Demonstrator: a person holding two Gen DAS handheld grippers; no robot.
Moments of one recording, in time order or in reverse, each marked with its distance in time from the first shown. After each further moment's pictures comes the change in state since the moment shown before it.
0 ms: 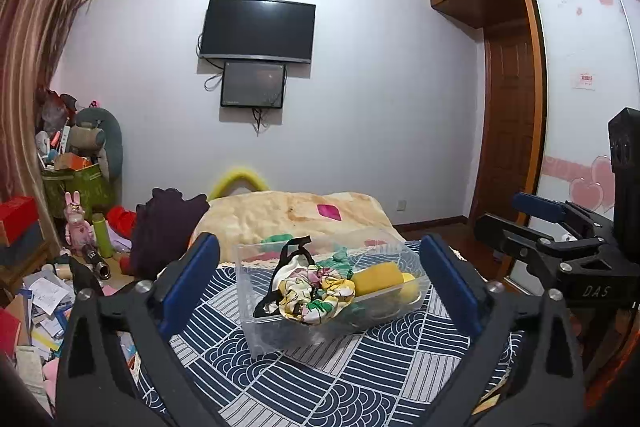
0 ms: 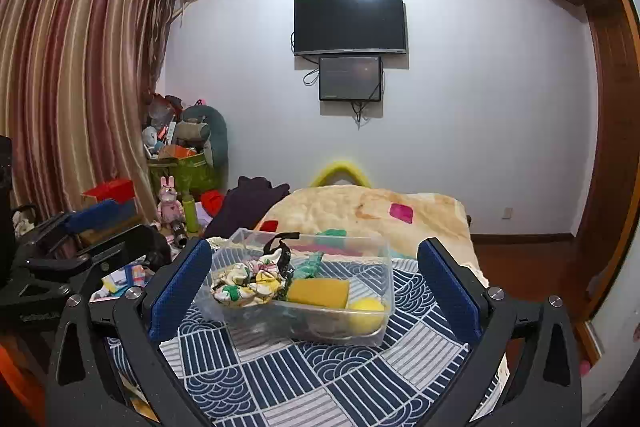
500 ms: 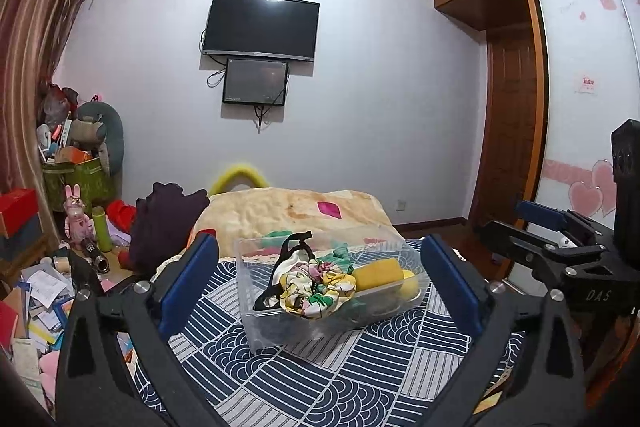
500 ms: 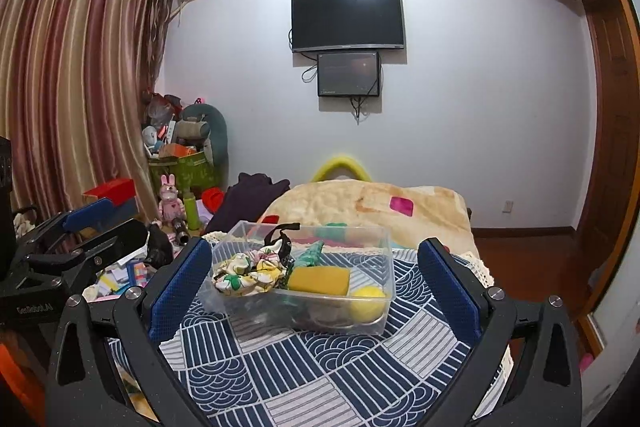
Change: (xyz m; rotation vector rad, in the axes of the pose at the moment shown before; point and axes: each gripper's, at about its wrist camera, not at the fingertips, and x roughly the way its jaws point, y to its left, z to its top) left arm 0.000 0.004 -0.003 -0.014 0.007 0.002; right arm -0.007 -0.005 -0.009 0.021 0.006 0.003
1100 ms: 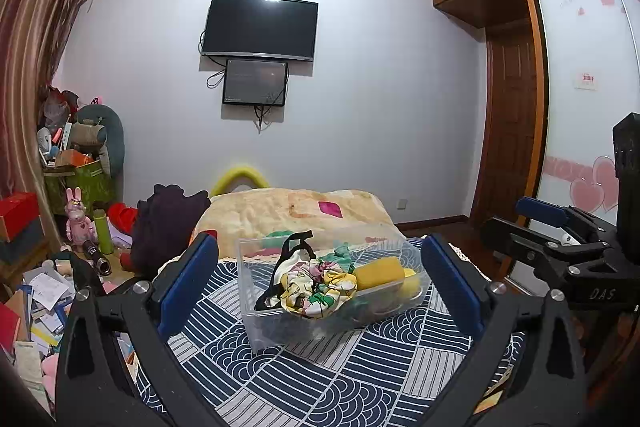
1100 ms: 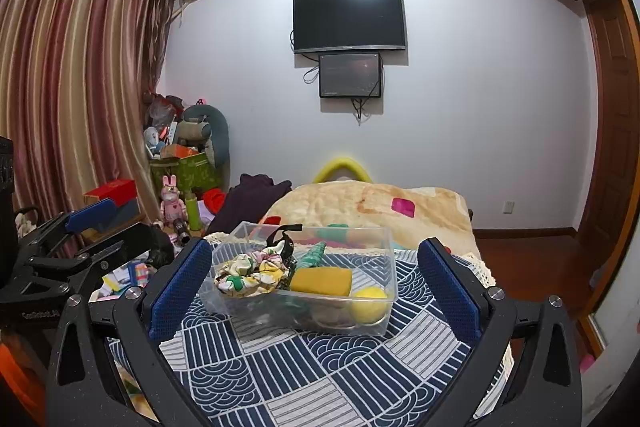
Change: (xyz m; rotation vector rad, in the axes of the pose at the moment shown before) left arm 0.001 -0.003 -0.001 0.008 0.000 0.003; right arm -0.002 0.001 0.002 0.000 -0.001 0.004
